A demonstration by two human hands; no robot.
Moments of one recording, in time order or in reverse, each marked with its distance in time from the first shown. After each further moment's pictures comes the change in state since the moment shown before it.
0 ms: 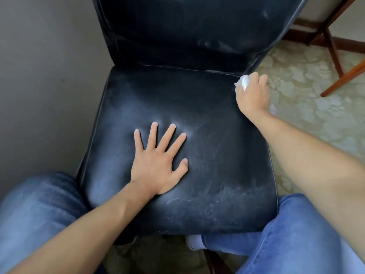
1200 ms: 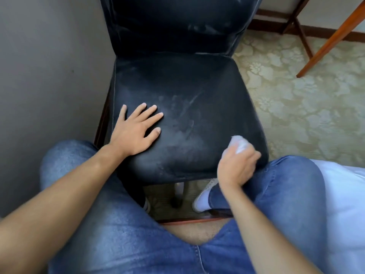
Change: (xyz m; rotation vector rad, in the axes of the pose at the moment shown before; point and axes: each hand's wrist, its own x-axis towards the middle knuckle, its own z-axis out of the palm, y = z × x) left_hand -0.048 -0.098 -0.010 -0.117 0.020 0.155; right_hand -0.347 -0.015 -0.023 0.139 0.351 0.431
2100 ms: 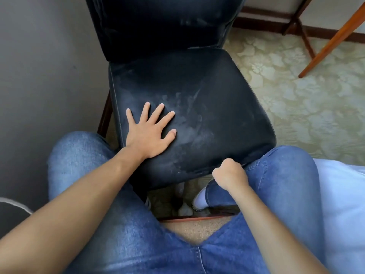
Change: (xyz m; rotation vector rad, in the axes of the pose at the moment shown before) left_hand -0.005 0.049 0.010 0.029 -0.060 -0.135; right_hand -0.005 0.007 -0.028 -0.352 -0.940 0.033
